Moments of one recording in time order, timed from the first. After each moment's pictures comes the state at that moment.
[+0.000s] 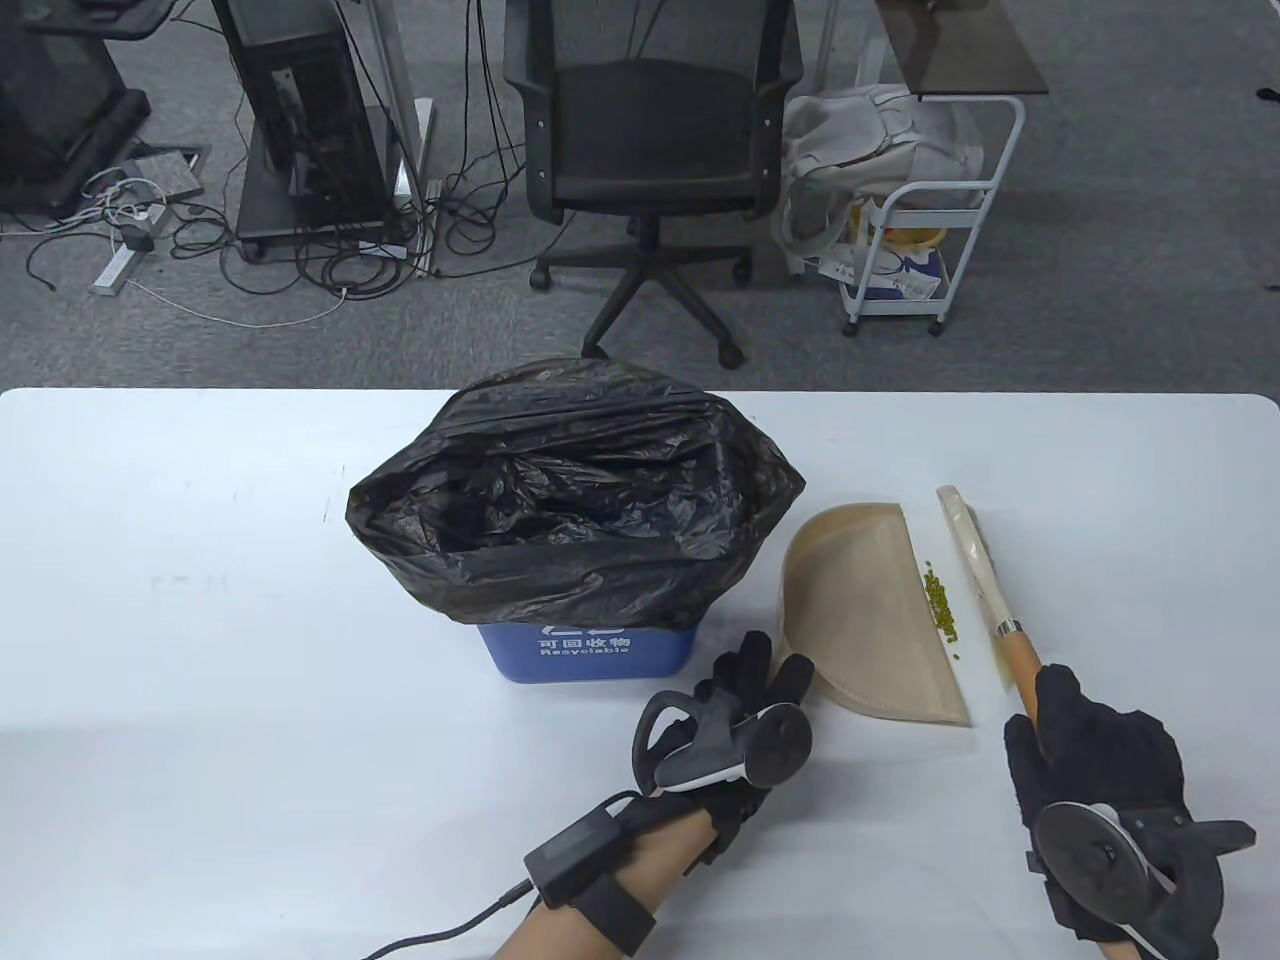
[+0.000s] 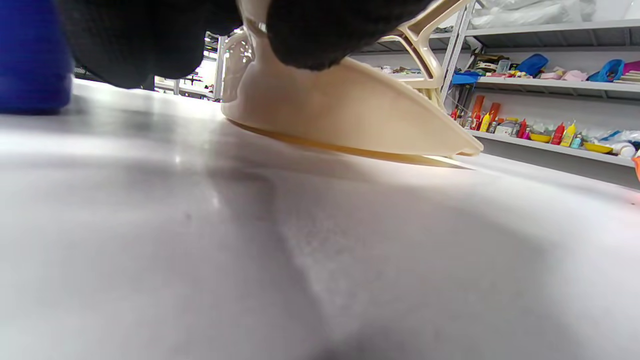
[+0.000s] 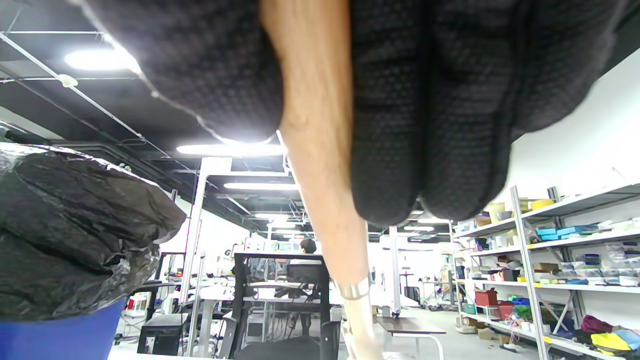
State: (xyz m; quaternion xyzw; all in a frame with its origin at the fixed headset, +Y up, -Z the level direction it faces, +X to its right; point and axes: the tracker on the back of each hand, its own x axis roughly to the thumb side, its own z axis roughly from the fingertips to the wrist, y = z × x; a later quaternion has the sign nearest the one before) left_hand 0.046 -0.749 -0.283 -0.04 -0.29 0.08 0.95; right_hand 0.279 -0.613 -0.174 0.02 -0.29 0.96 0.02
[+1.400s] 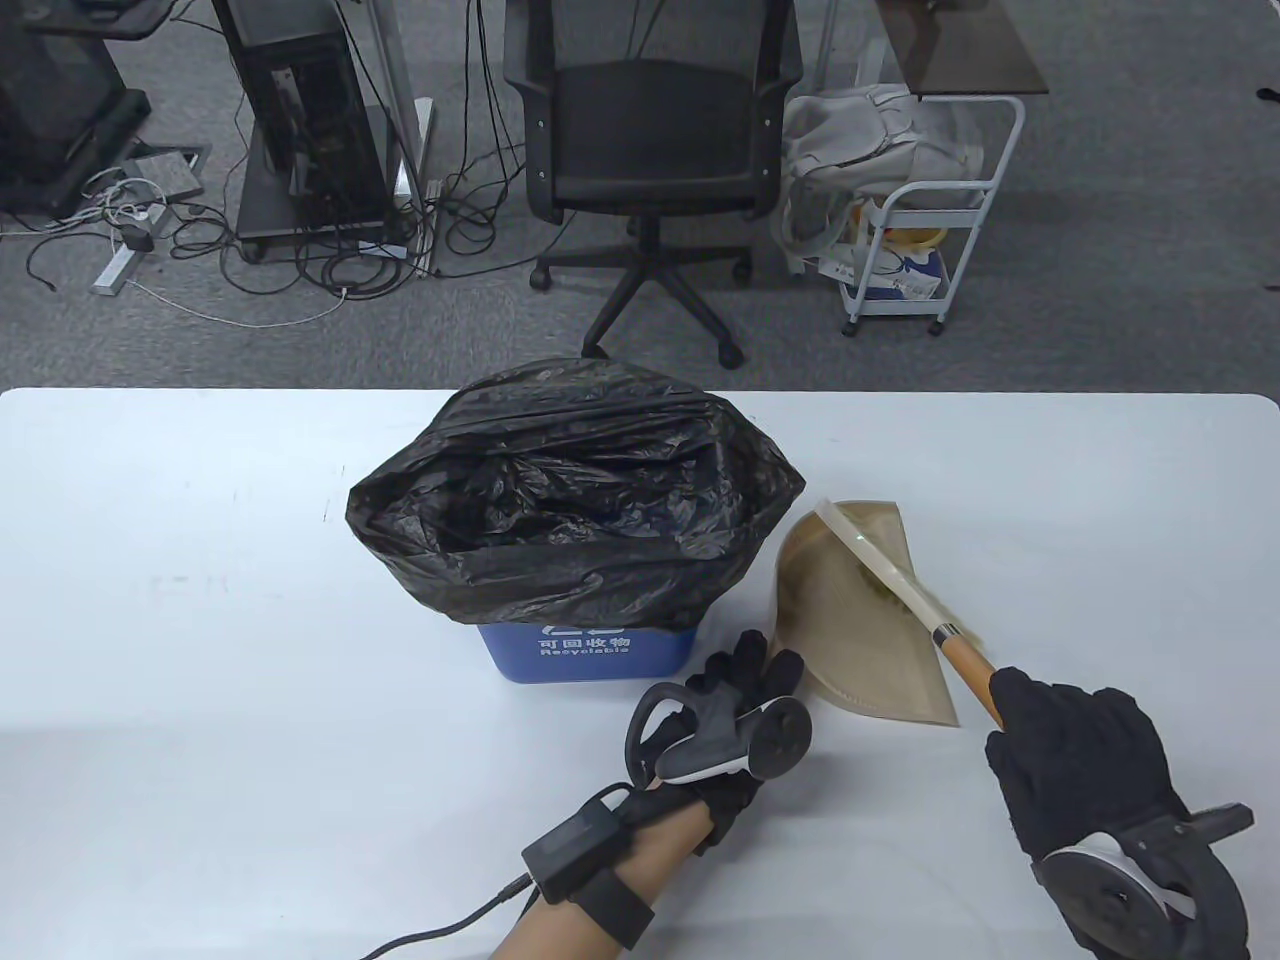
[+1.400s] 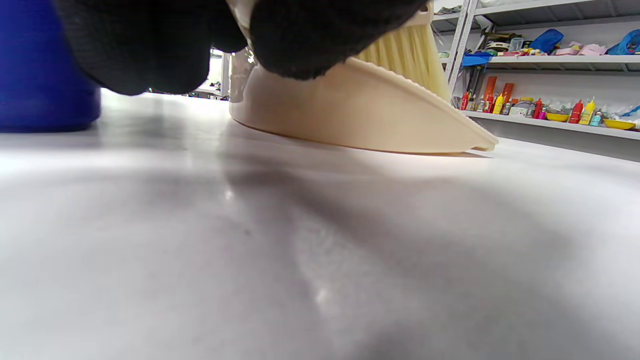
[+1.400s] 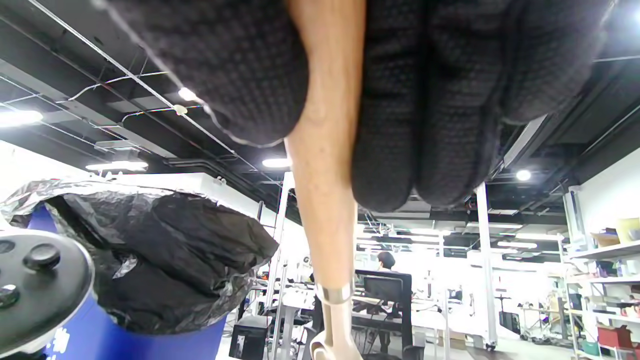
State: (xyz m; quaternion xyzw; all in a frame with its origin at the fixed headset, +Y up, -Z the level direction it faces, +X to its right) left_hand 0.045 -0.749 -0.289 -0.05 -0.28 0.06 0.96; right_hand 0.267 -0.588 -0.161 0.15 -0.30 0.94 0.01
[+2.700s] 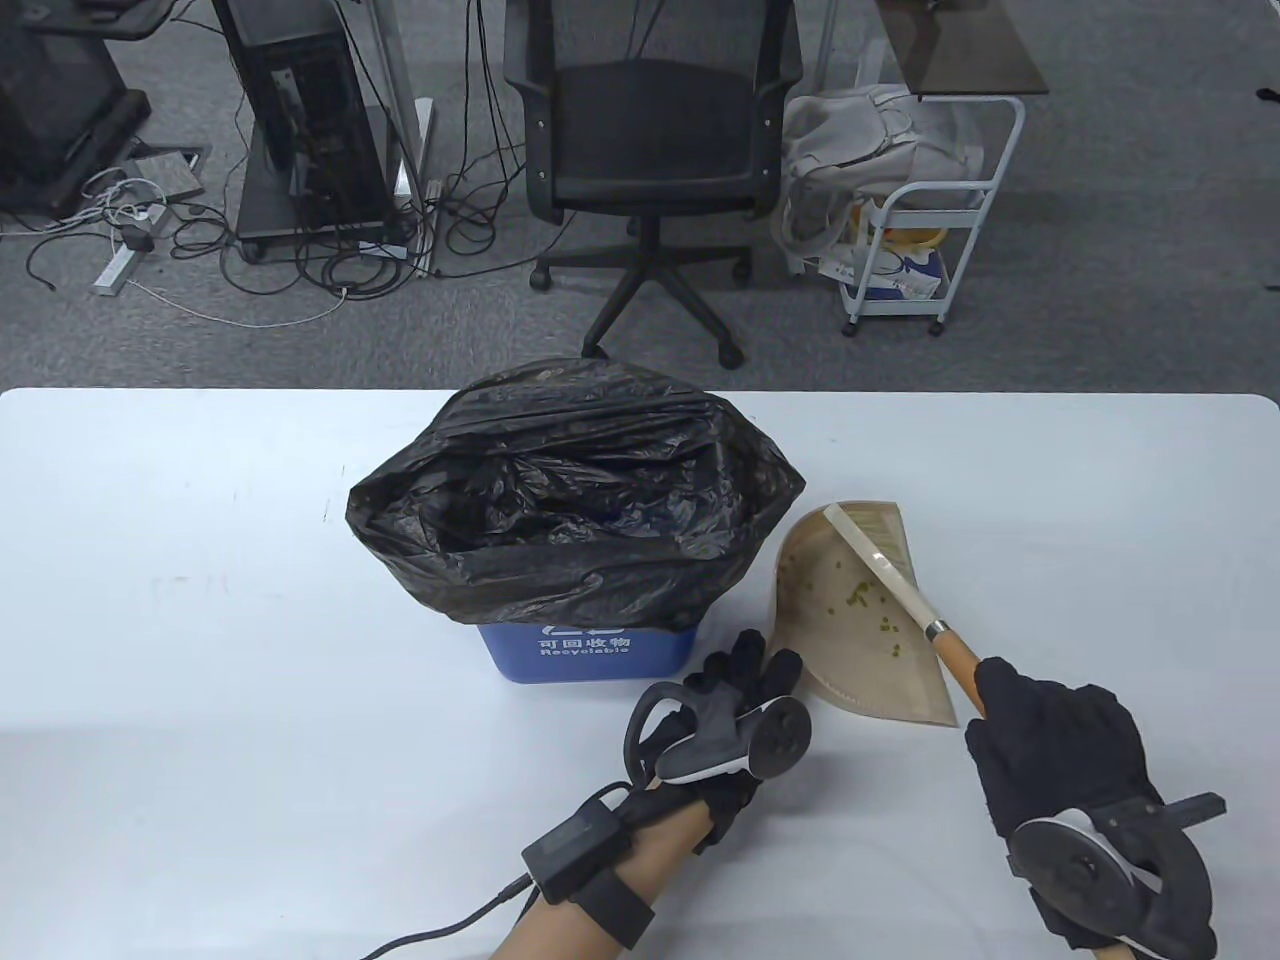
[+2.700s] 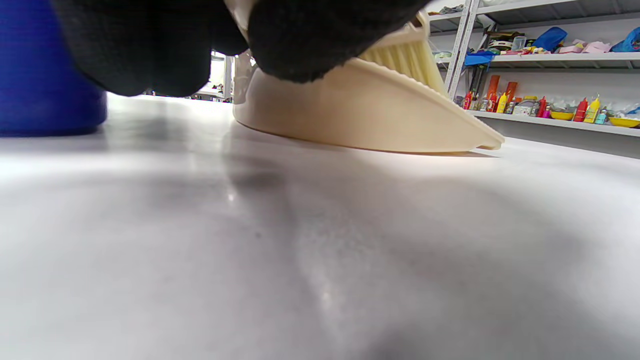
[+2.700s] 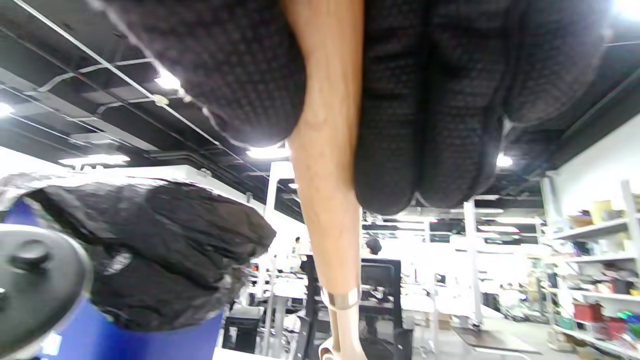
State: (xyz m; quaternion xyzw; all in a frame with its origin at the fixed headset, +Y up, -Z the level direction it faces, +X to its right) left_hand 0.044 -0.750 -0.290 -0.05 -0.28 0.05 0.96; right_hand 0.245 -0.587 -0.167 0.14 -0.29 0.95 0.03
